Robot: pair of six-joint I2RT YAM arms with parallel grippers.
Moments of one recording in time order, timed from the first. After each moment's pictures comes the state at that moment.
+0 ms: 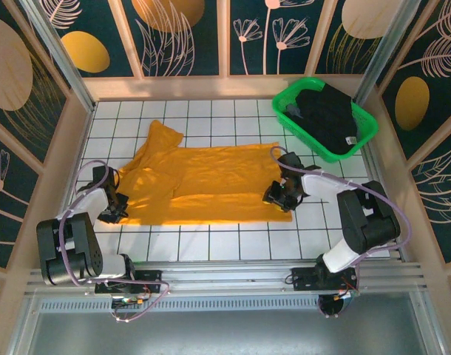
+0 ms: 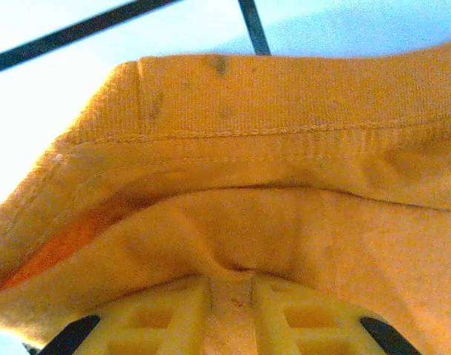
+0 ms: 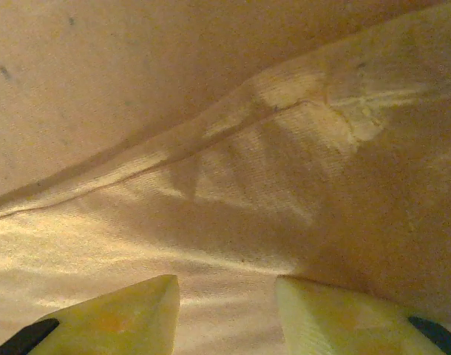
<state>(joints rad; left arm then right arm) 0.22 1.37 0.62 -0.60 -0.11 -1.03 0.38 1.59 0.81 -0.57 -0.30 0.76</state>
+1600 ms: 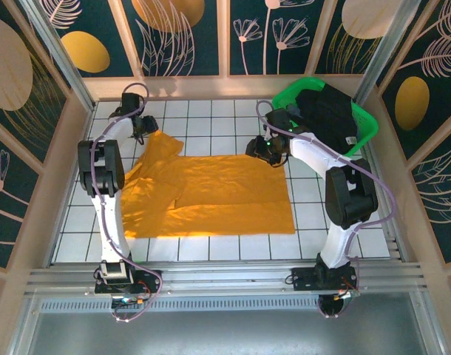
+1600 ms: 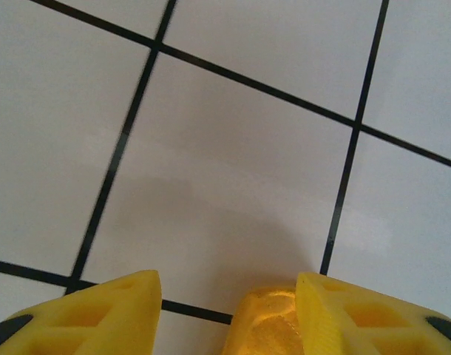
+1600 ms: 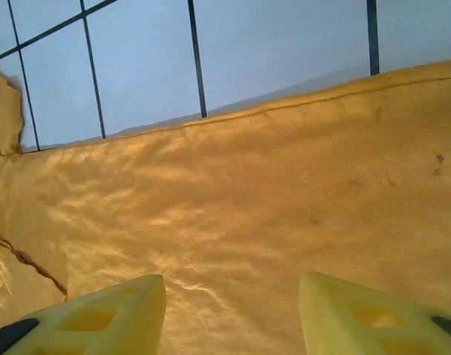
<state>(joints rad) 0.02 2.32 1.83 -0.46 0.07 -0.37 0.39 1.83 1.37 -0.59 -0.30 0.60</state>
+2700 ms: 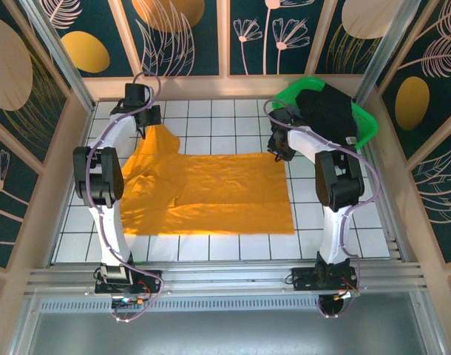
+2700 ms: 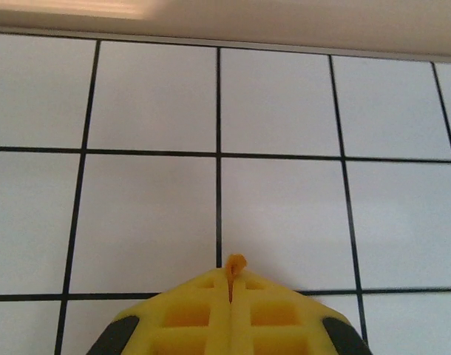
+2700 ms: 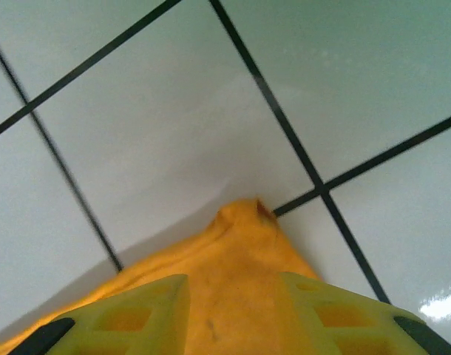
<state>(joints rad) -0.05 2.11 1.73 -0.42 0.07 -0.12 0.31 2.06 1.51 -0.65 0.18 0.78</state>
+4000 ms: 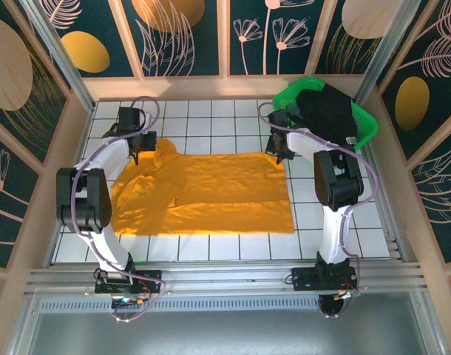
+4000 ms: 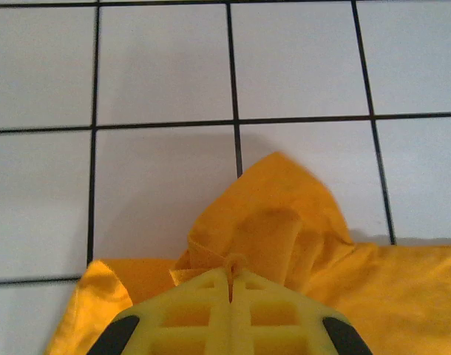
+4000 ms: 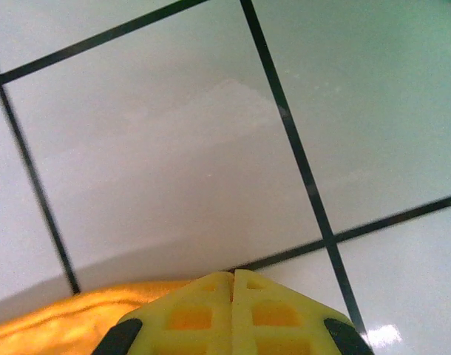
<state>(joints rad) -0.05 1.75 1.24 -0.37 0.04 -0.08 0.32 2.02 1.46 -0.58 0.18 0.57</state>
